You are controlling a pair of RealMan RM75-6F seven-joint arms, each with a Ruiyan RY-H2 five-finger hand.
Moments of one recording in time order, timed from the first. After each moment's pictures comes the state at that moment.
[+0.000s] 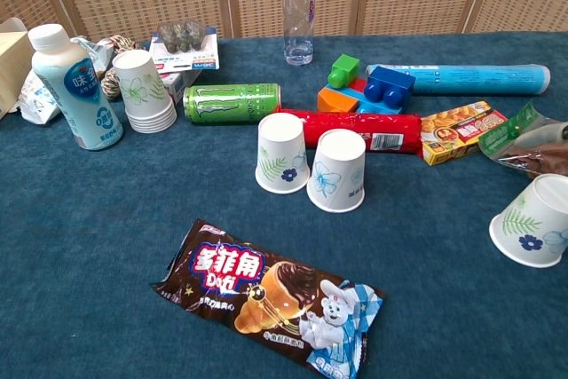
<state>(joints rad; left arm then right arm) -0.07 -0.85 0.10 -1.80 1.78 1.67 -0.07 0.29 -1.17 0.00 -1.80 -1.48 1.06 -0.11</state>
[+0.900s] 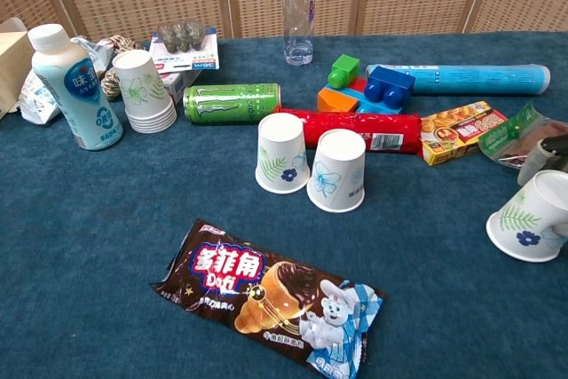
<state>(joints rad) -0.06 -0.85 0.08 -1.80 1.78 1.64 -0.08 0.30 -1.30 0.01 -1.63 -1.47 1.14 -0.06</state>
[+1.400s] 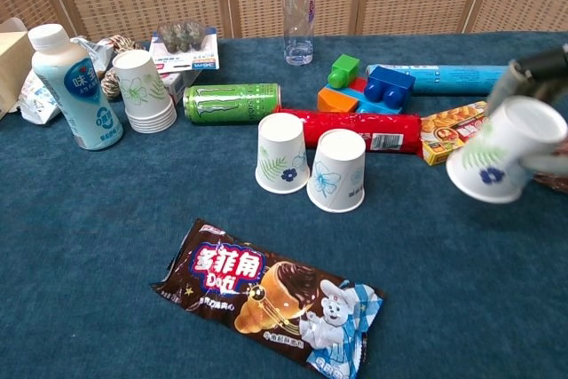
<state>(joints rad) -0.05 -0.84 0.08 -1.80 1.79 1.63 -0.08 0.36 -1.20 0.10 -1.90 -1.46 1.15 -0.18</state>
